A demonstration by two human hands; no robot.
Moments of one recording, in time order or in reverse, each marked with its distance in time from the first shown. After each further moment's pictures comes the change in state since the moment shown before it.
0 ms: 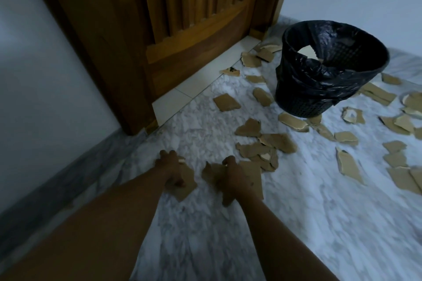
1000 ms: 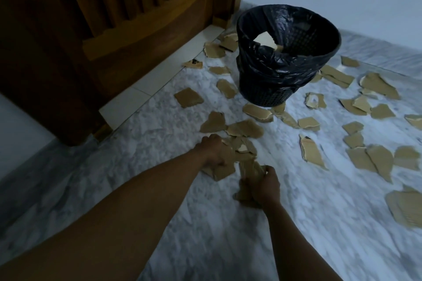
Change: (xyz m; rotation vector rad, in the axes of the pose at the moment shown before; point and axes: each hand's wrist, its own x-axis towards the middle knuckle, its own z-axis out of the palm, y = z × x) left_hand 0.011 0.219 0.003 -0.014 0.022 0.509; right_hand -0.007 0.164 -0.056 0.505 0.400 0.399
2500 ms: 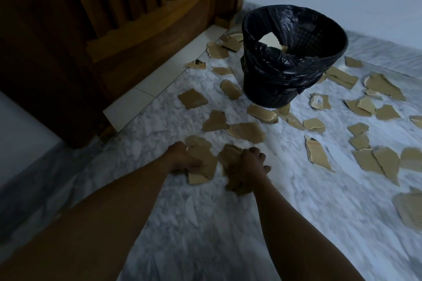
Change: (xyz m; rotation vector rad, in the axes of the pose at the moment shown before) left_hand -0.025 -0.100 -0.009 -0.465 0.052 -0.298; right_hand 0.017 -0.071 0.030 -0.542 -0.185 -0.215
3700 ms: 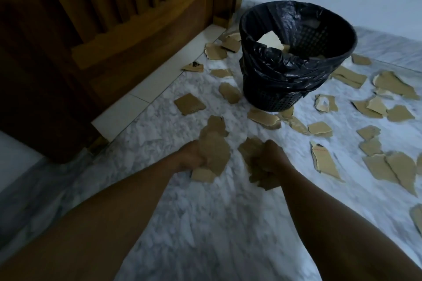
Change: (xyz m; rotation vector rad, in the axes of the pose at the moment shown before) left_hand 0.017 0.051 0.008 -0.016 -0.113 0.236; right_hand 0.075 0.046 -0.046 0.166 0.047 0.056
